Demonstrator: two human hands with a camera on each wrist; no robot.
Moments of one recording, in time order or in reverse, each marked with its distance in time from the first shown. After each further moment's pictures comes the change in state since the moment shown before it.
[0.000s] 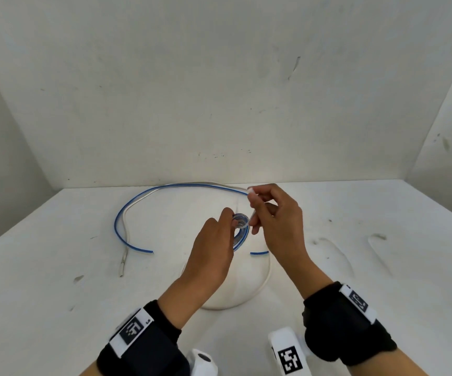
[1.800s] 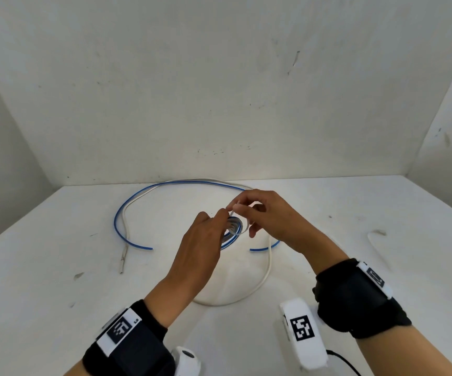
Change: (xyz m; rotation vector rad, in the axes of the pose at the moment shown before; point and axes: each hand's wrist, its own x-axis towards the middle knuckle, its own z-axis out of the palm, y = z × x) left_hand -0.010 -0.011 -0.013 0.026 0.012 0.076; right_hand 0.020 -0.009 -0.010 -0.191 -0.560 0.128
